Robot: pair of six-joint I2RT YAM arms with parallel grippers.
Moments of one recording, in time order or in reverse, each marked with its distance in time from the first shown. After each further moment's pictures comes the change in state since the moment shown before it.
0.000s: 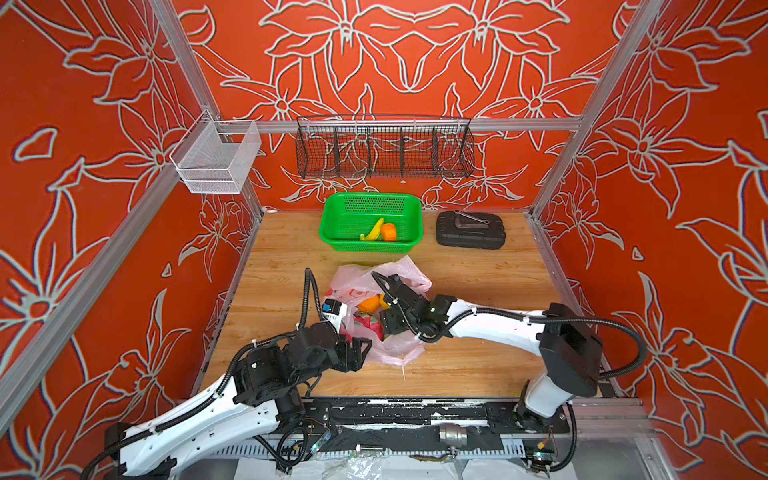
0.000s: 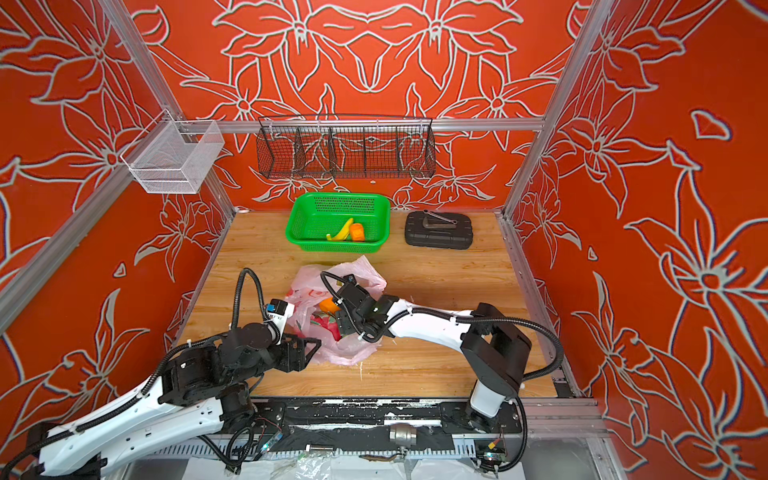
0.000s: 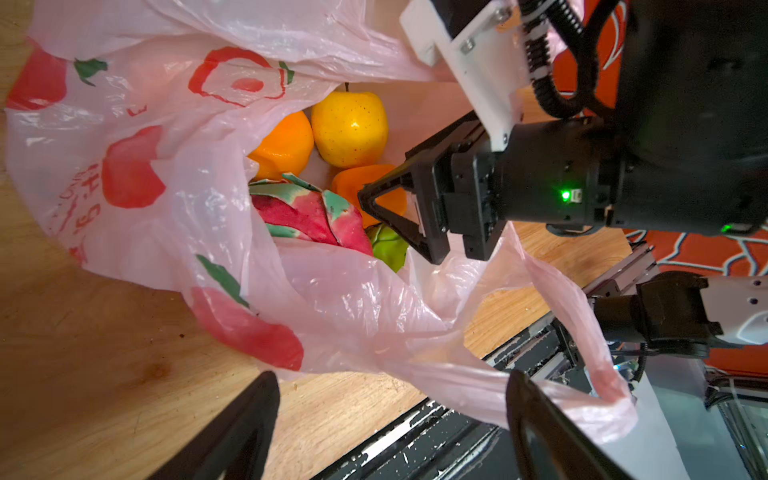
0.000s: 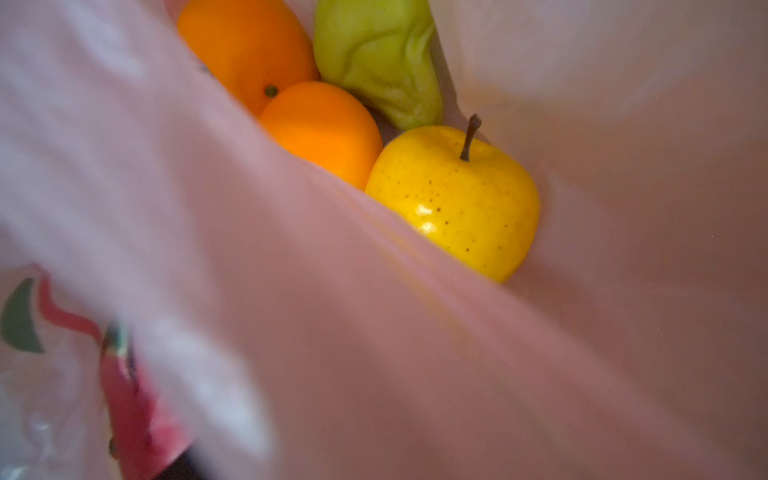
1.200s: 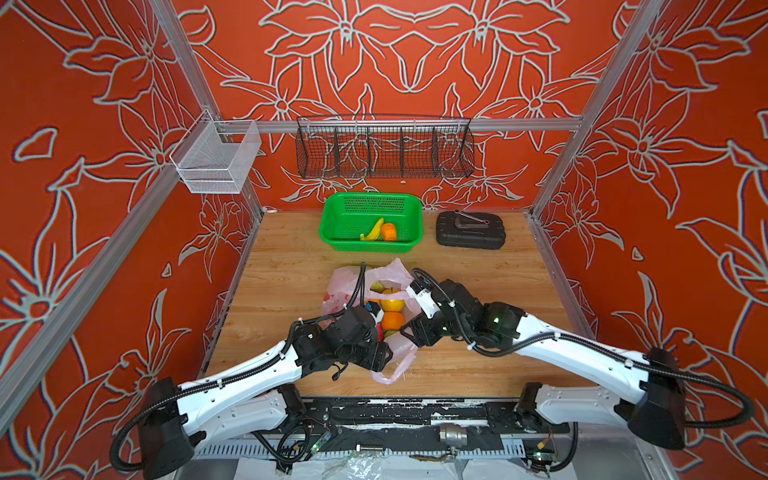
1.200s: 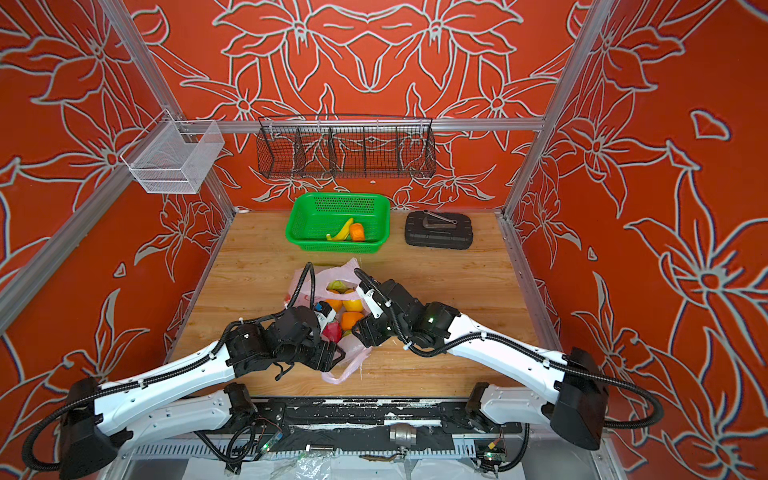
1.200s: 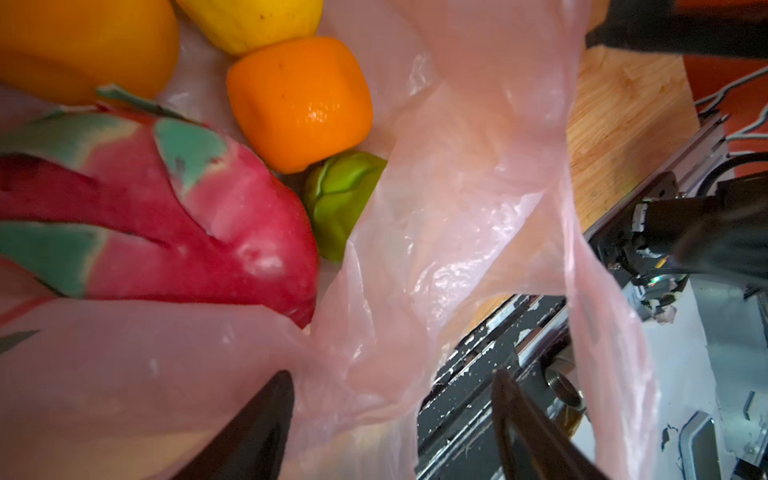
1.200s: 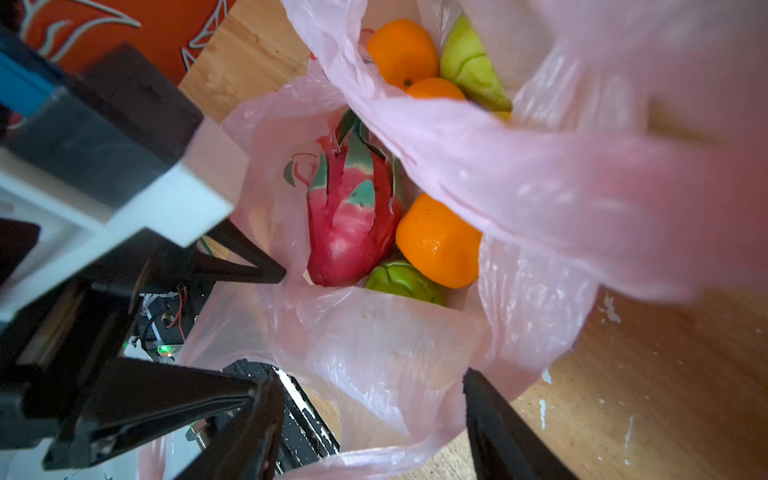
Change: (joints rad) left arm 0.053 0.400 -0.002 0.143 0.294 0.131; right arm -0.044 -0.466 -0.184 -0.087 -0.312 -0.162
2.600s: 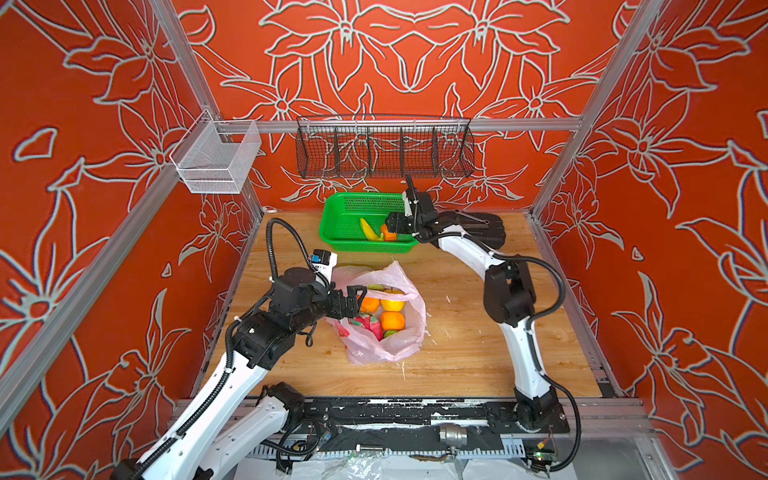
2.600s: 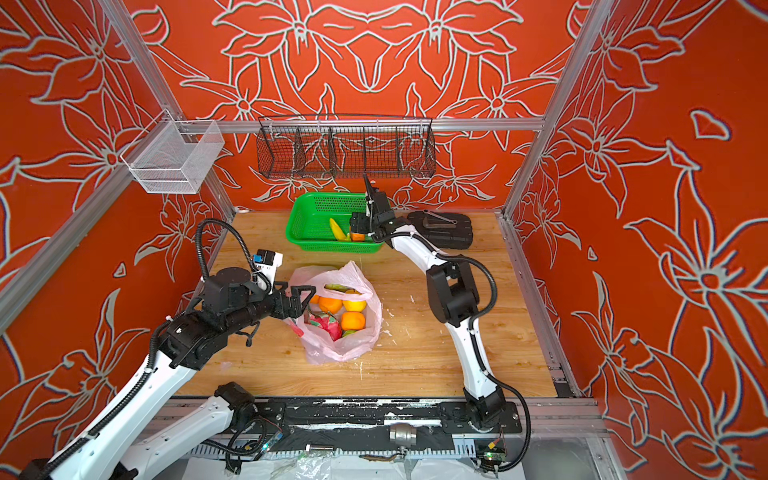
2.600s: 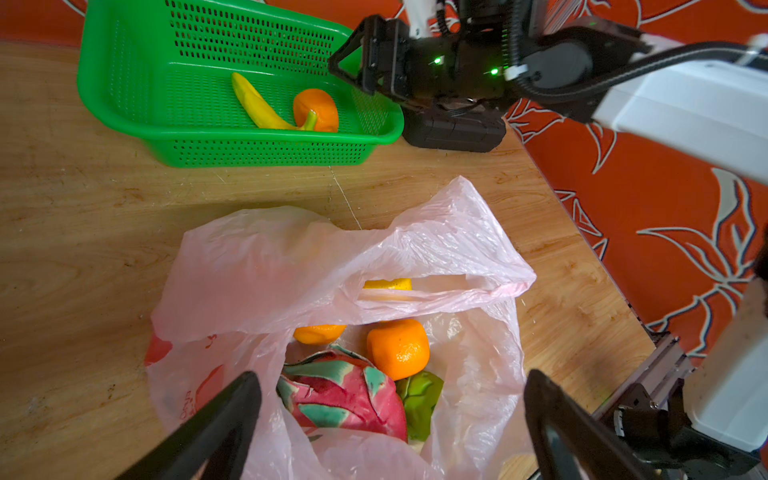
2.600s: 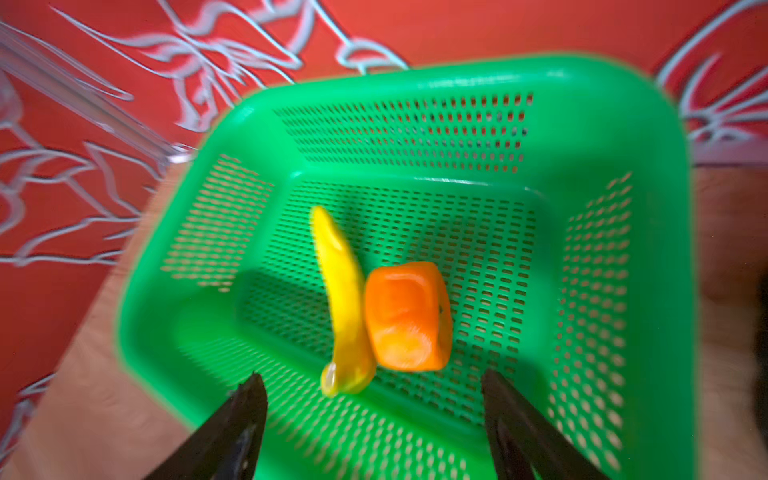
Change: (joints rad) left arm 0.470 -0.183 0.256 0.008 0.011 0.250; right arm -0.480 0.979 1.006 0.211 0.024 0.004
